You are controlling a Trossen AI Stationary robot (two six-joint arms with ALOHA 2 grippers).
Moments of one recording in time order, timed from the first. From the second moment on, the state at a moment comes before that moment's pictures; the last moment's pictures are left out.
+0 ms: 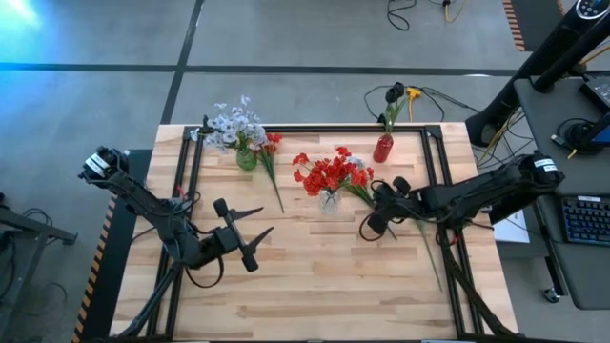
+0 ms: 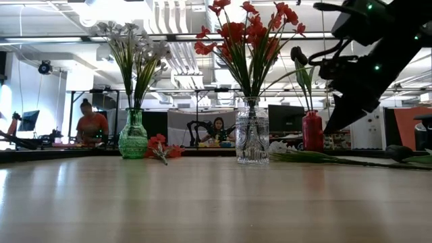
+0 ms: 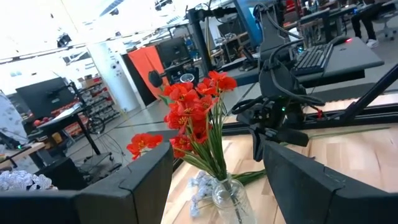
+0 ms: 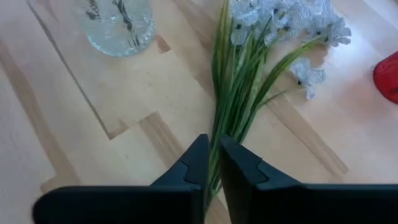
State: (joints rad) left arm -0.71 1.26 0.69 0.66 -1.22 0.39; right arm 0.11 1.17 0.49 -0.35 0.46 0.59
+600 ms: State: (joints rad) left arm -0.71 1.26 0.69 0.63 -1.22 0.39; right arm 0.08 1.32 0.45 -0.17 0.49 0.48
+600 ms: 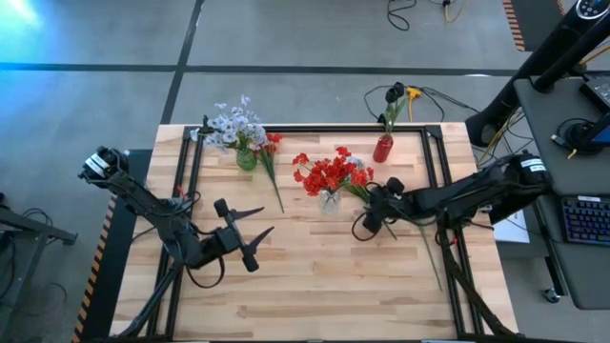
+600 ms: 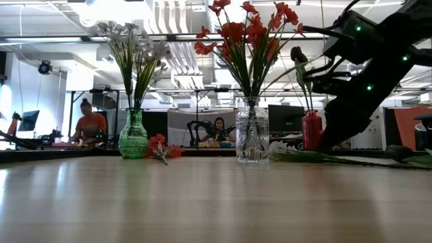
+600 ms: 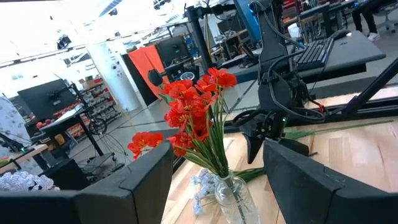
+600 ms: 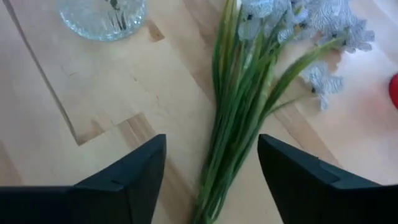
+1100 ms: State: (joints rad) left arm -0.71 1.26 0.69 0.58 -1.22 0.35; right arm 0.08 1.32 0.25 0.16 0.55 0.52
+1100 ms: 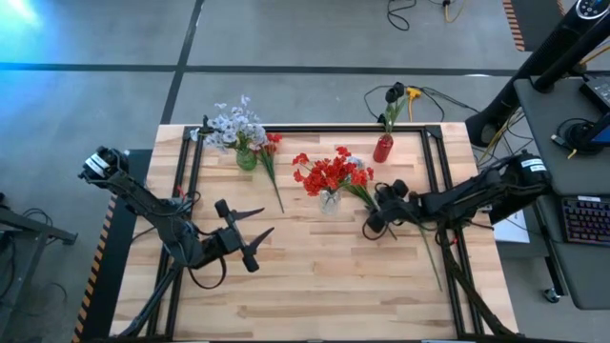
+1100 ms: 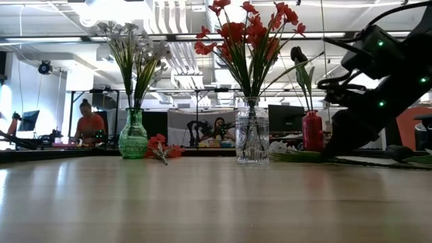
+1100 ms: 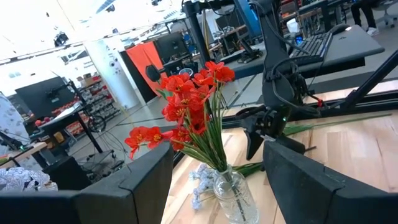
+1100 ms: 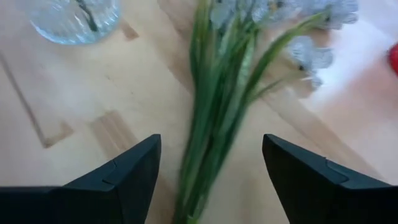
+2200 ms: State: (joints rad) left arm -0.71 1.26 0.69 0.56 -1.22 0.32; right arm 0.08 1.36 0.22 0.22 0.50 0.62
